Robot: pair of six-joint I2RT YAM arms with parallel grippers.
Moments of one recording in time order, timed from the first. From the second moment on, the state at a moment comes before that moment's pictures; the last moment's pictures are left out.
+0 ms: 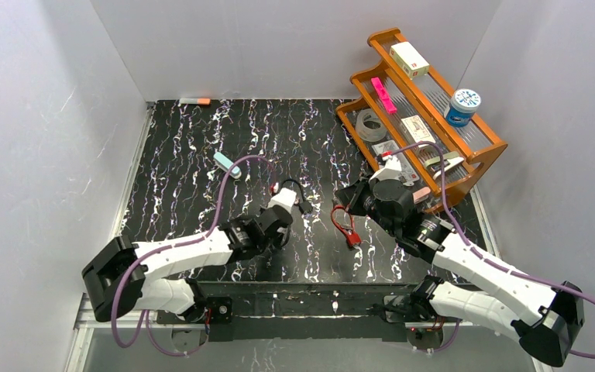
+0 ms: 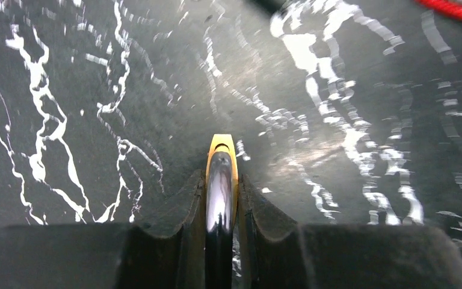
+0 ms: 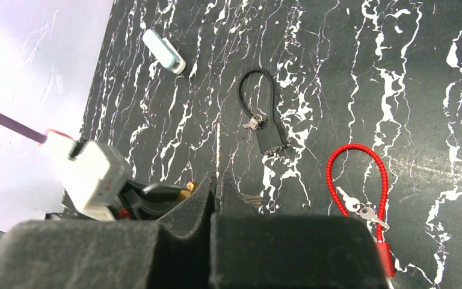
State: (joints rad) left arm -1.02 1.25 0.61 -0.24 -0.45 -0.40; right arm 0.86 0.89 0.72 -0.19 0.30 0.79
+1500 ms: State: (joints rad) left arm -0.42 1.43 1.42 0.28 1.18 -1.39; right arm 0.68 0.74 0.78 0.35 -0.71 0.92
